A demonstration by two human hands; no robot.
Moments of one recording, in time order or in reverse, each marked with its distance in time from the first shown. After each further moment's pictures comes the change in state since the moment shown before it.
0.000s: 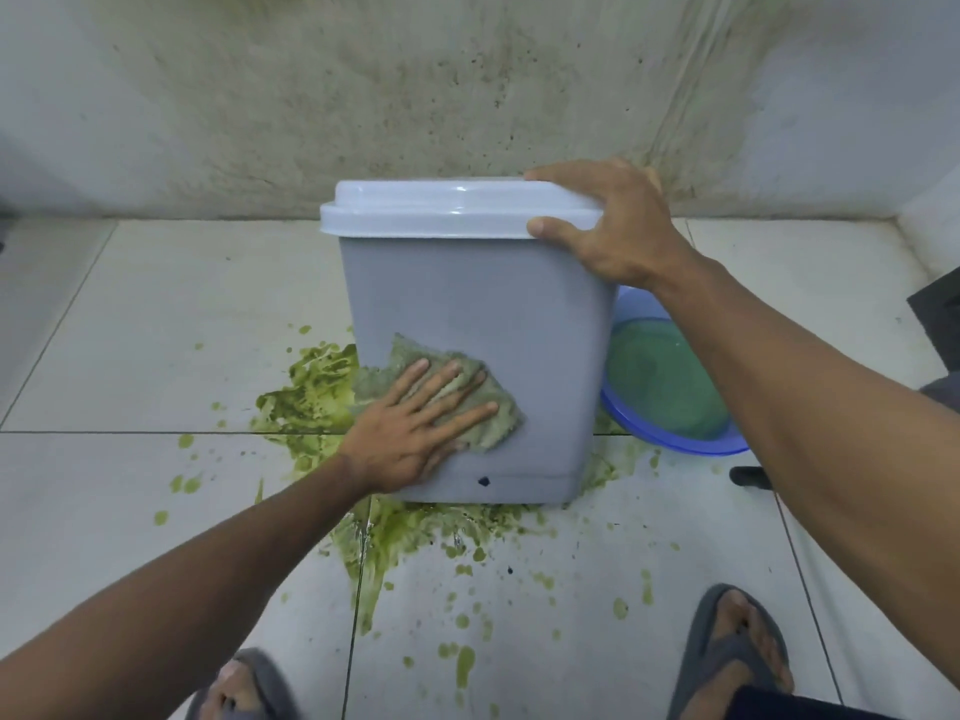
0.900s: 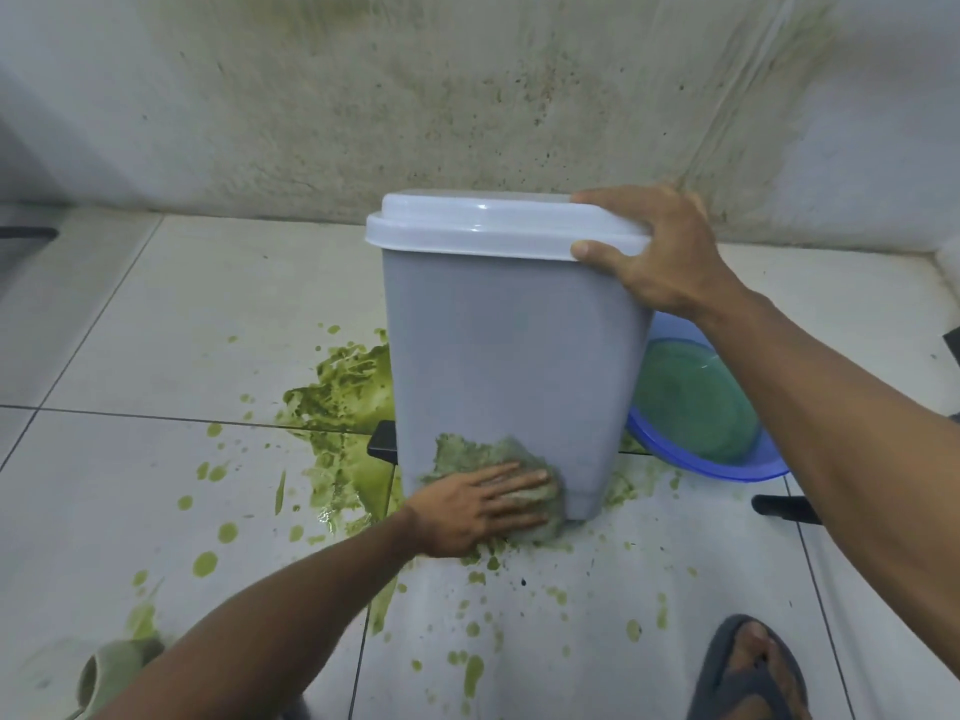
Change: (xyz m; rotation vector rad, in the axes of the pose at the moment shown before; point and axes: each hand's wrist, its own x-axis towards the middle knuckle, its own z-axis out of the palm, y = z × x) left_hand -0.018 0.068 0.029 -0.017 -0.165 0.330; right_hand -0.005 0.003 0.000 -0.024 0.009 -0.036
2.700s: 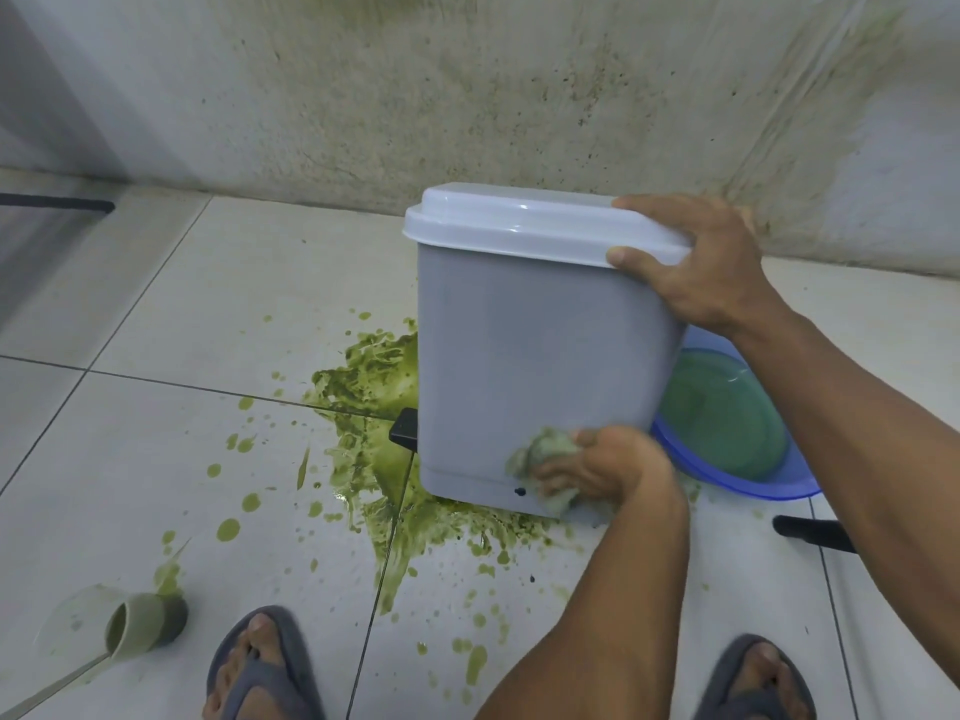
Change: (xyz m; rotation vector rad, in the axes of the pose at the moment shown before) left_hand 0.198 0.007 -0.127 1.687 -0.598 2.421; right_hand -0.010 -0.007 0.002 0.021 0.062 -0.019
